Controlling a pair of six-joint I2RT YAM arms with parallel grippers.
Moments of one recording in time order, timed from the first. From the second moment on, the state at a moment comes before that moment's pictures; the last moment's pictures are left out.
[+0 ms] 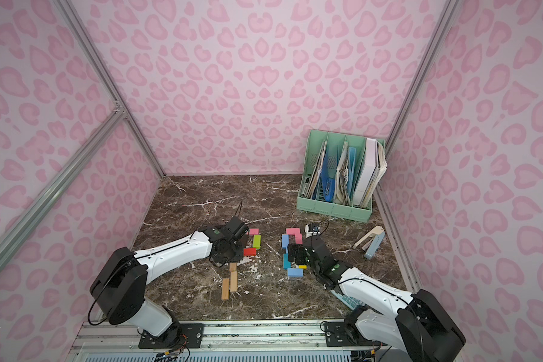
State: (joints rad) left arm -0.72 1.60 1.03 -0.76 -0.14 -0.79; right arm 0.70 1.14 0.44 0.04 0.16 0.60
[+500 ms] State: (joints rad) left arm -0.78 1.71 1.05 -0.74 -0.10 -0.82; right arm 0.70 1.17 0.46 0.04 0.15 0.59
